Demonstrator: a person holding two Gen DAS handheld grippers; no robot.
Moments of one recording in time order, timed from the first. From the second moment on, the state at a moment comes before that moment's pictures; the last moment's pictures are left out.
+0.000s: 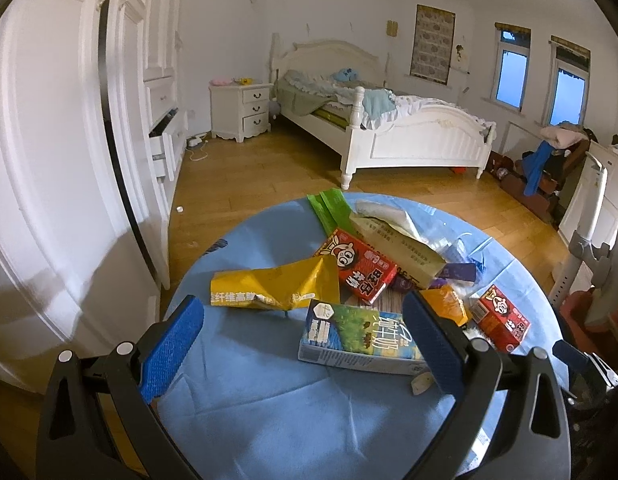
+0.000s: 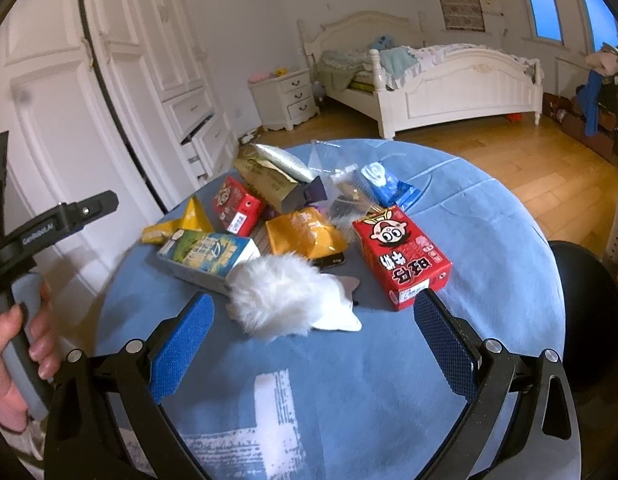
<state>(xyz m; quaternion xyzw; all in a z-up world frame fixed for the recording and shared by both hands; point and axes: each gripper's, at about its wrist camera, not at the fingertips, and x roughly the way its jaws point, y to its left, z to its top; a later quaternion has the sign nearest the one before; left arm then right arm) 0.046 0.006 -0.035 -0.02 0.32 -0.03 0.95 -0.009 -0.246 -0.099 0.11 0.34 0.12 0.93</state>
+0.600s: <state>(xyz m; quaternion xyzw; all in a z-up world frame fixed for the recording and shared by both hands) 0.064 0.003 -0.050 -0.01 0.34 -0.04 0.94 0.006 -0.244 -0.103 0.11 0.34 0.12 0.93</state>
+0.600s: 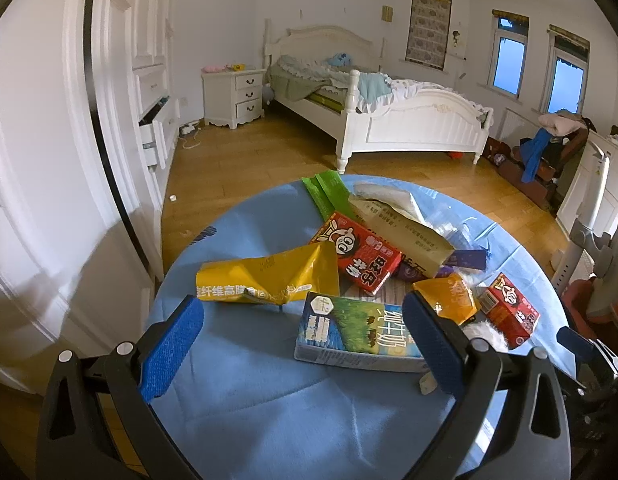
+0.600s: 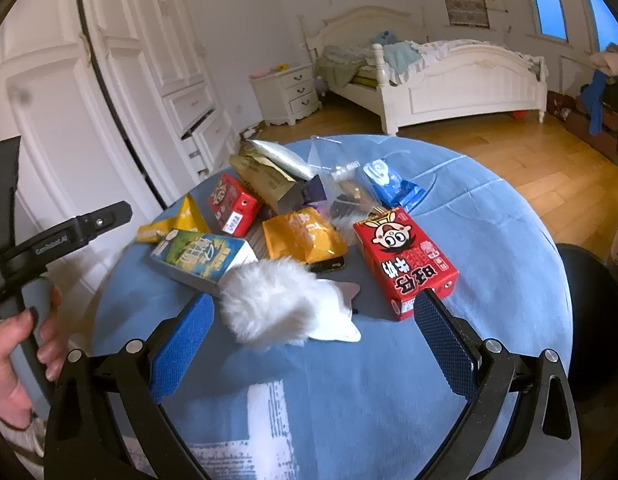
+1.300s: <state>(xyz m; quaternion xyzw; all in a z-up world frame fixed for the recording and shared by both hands) 0.101 0.060 -0.082 -0.04 0.40 -0.09 0.91 0.068 -0.223 -0.065 0.05 0.34 0.17 0.92</state>
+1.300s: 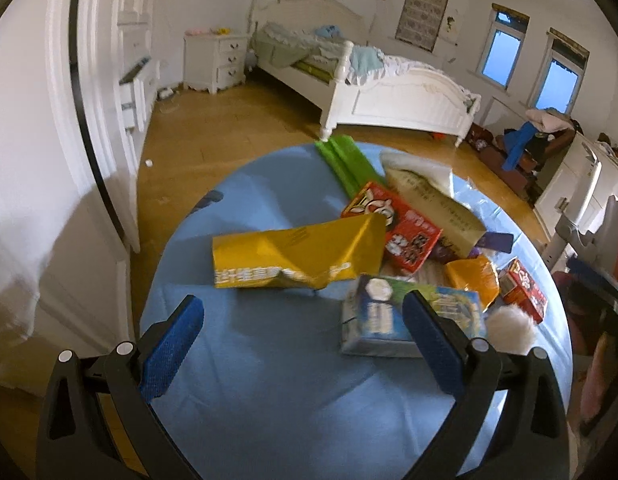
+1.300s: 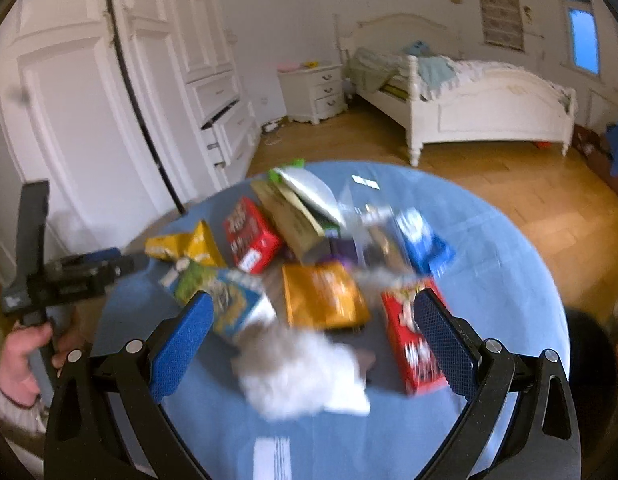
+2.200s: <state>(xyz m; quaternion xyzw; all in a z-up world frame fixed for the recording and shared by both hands) 0.196 0.038 -0.115 0.09 0.45 -0.27 0.85 0.255 -0.166 -0.088 0.06 0.44 0.23 0.86</state>
